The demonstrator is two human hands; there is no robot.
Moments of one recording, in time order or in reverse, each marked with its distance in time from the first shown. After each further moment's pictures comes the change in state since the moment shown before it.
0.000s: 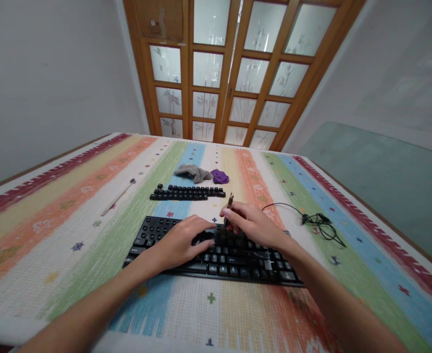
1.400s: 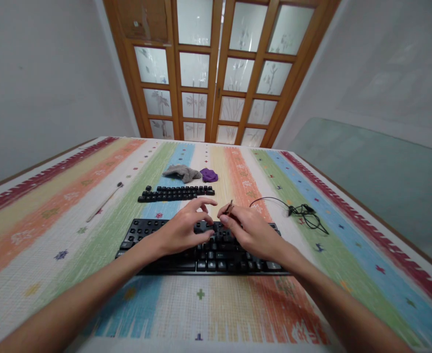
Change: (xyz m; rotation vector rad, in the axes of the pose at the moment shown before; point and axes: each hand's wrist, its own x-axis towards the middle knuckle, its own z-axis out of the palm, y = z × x) left_hand 0.039 0.012 -0.007 -0.048 0.048 0.172; right_hand -0.034 -0.013 -0.002 -0.175 0.125 -0.104
